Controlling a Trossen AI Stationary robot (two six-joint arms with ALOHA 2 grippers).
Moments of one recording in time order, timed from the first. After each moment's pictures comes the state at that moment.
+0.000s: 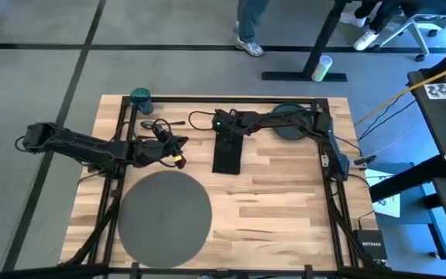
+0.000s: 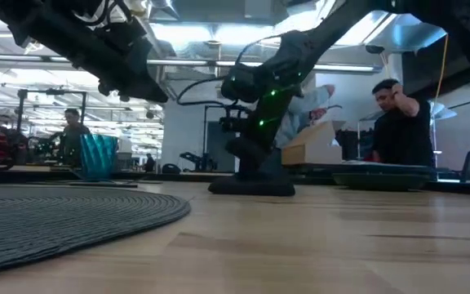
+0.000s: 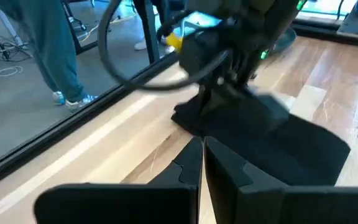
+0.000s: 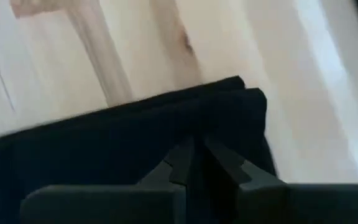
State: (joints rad) left arm -0.03 1.04 0.43 0.17 -0.69 -0.23; right arm -0.32 2.17 1.48 -0.40 0.16 -0.05
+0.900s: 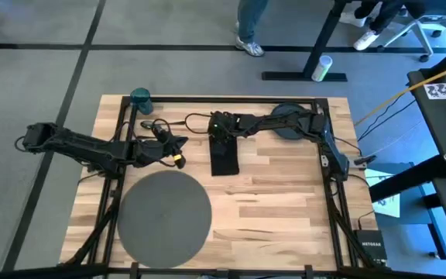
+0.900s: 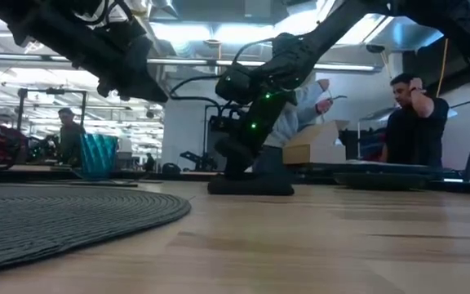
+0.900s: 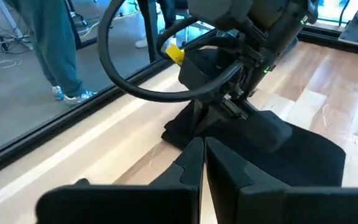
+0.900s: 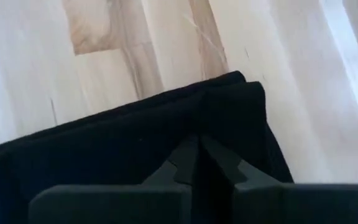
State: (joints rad) left arm -0.03 1.04 0.43 0.16 -0.69 -0.28; right arm -0.30 2.19 1.49 -0.30 0.11 -0.14
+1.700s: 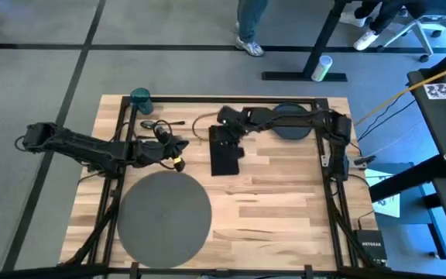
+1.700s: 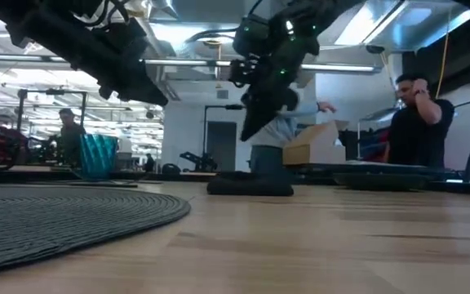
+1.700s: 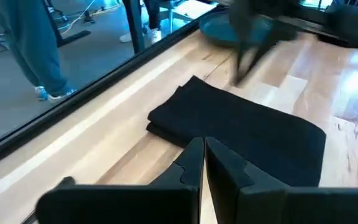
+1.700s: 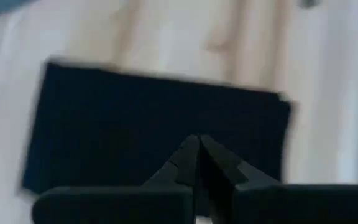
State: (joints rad) left arm -0.04 1.04 0.43 0.14 -0.63 -0.26; right arm -0.23 1.94 1.47 -0.66 -0.07 -0.51
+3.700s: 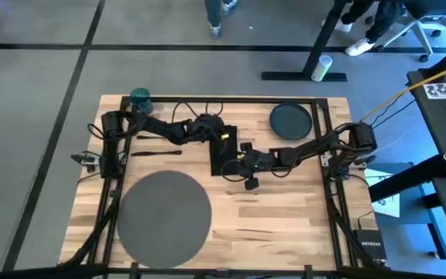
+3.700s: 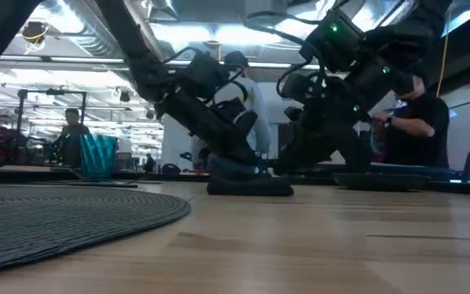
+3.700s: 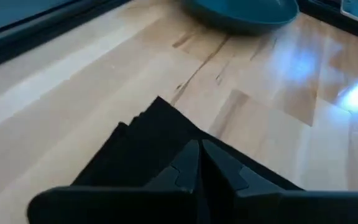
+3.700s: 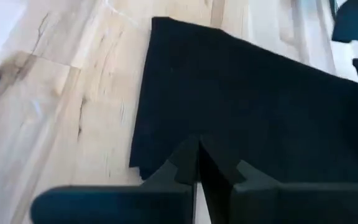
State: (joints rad) left arm 0.35 1.96 0.97 0.46 -0.06 -0.23; right arm 0.02 1.72 0.71 0.25 0.17 -0.34
